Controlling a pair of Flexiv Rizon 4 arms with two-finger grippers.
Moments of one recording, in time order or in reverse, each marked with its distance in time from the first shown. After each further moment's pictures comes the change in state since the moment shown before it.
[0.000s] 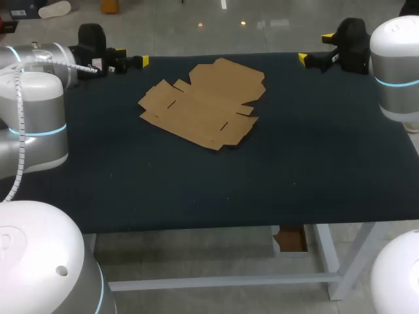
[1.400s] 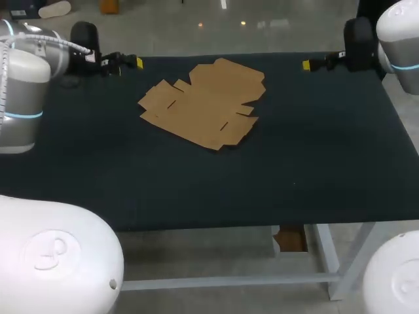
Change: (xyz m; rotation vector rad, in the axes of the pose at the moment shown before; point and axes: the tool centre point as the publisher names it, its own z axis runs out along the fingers) left arm 0.013 0.026 -0.031 -0.258 -0.052 -0.416; right arm 0.022 -0.035 -0.022 0.260 0.106 0.410
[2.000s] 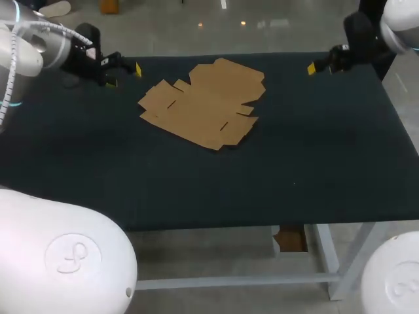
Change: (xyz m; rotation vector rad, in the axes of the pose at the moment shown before) left arm -0.004 0.022 -0.005 -0.193 -0.066 -0.116; right arm 0.004 -0.021 -0.018 0.282 0.027 0.123
